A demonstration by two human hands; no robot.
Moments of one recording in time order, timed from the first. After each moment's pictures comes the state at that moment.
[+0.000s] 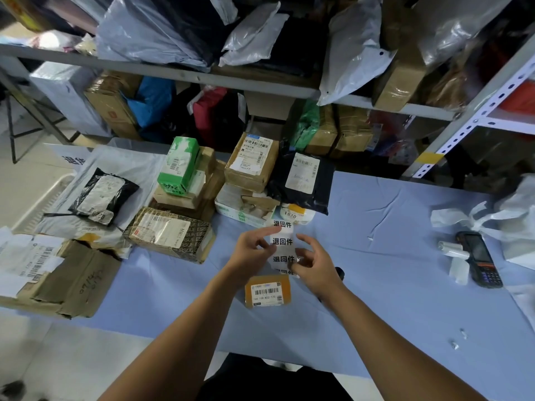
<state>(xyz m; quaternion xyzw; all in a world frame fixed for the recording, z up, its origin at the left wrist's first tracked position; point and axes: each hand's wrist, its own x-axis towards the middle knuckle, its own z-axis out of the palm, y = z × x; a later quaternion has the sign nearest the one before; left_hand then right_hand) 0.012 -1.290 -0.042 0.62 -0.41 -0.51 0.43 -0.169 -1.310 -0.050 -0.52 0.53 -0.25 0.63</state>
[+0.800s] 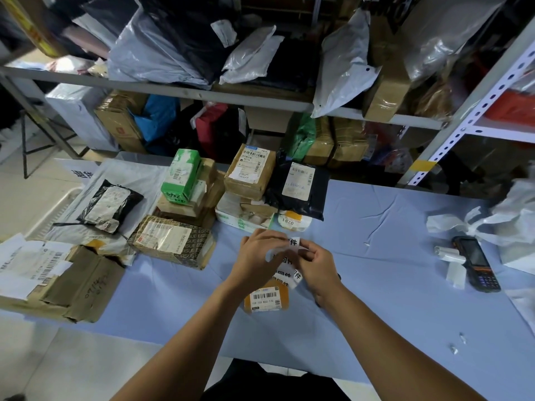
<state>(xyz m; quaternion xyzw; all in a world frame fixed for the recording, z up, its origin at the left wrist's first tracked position) -0.005 -1.280 -0.012 0.63 -0.69 -0.18 0.30 -0.162 -1.307 -0.021 -0.45 0.54 -0.33 0.62</state>
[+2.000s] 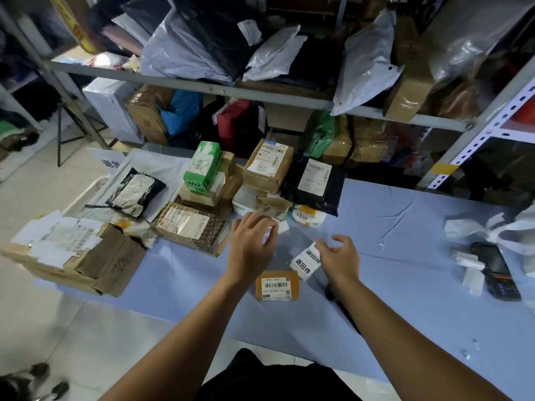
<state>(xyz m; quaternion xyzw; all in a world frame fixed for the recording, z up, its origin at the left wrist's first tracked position) 0.007 -1.252 0.015 0.69 -0.61 0.04 0.39 -0.170 -1.306 -0.003 -0.45 0.72 -0.26 0.46</state>
